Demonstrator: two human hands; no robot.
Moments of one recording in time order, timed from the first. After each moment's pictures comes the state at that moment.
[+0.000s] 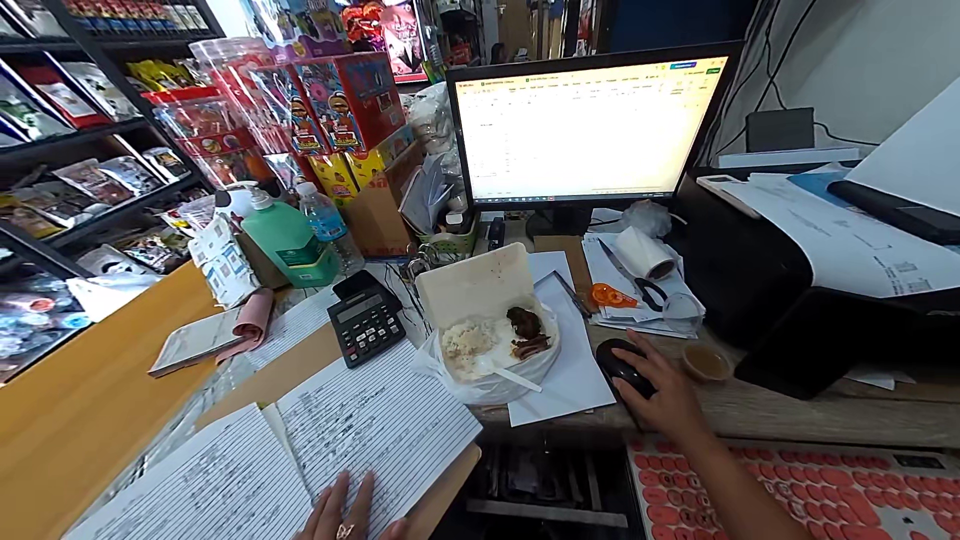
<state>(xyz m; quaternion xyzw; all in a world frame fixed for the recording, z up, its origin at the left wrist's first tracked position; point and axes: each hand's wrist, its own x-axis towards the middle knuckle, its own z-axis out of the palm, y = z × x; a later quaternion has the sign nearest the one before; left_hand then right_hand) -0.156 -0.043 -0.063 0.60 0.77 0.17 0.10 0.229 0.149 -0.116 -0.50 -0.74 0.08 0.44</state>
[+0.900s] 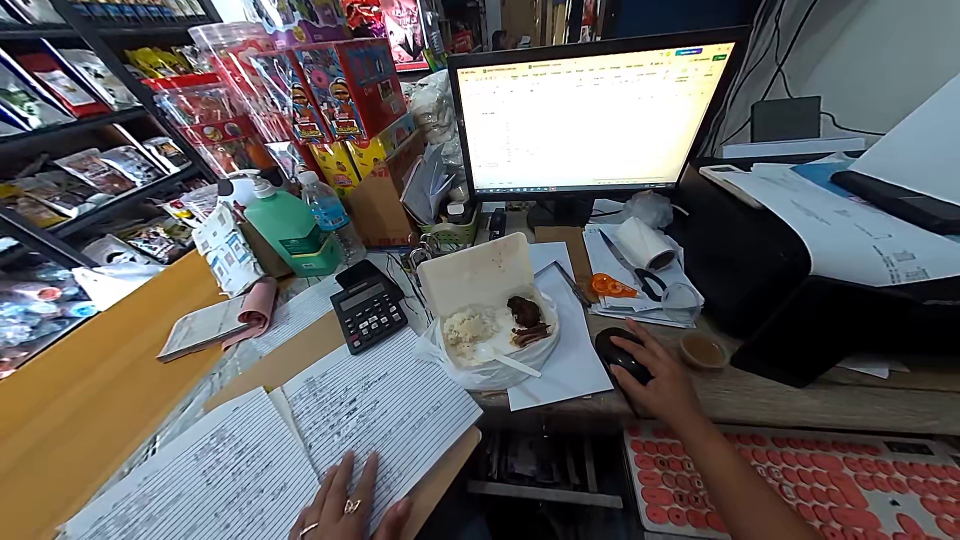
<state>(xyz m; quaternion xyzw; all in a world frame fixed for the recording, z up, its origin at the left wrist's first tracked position) -0.156 -0.045 -0.068 0.60 0.78 0.17 0.09 0.230 0.149 -0.115 -0.50 -0.74 0.09 0.43</state>
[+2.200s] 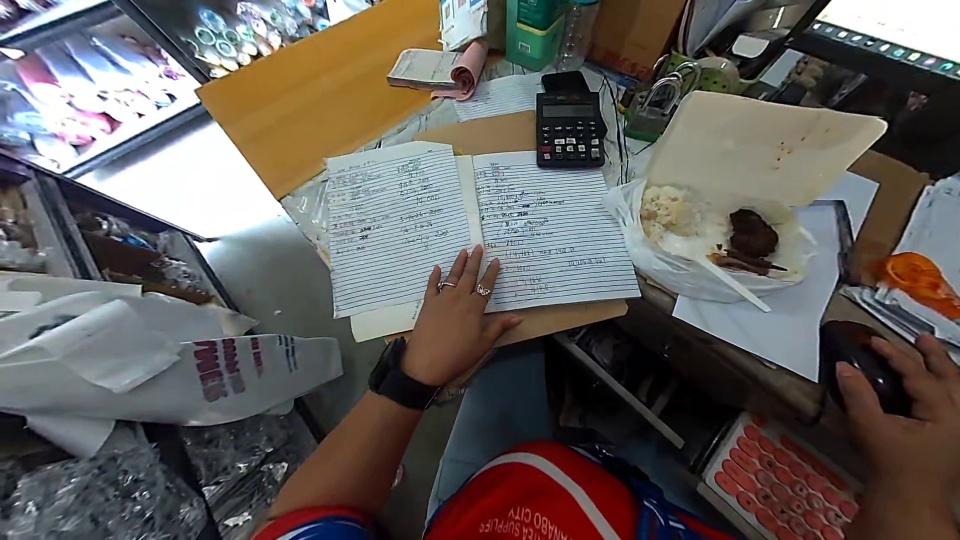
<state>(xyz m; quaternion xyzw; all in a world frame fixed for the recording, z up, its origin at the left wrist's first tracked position) -0.164 -0.075 -0.065 0.55 0.82 0.11 0.11 0.243 0.154 -0.115 -0.46 -0.80 0.10 0.37</state>
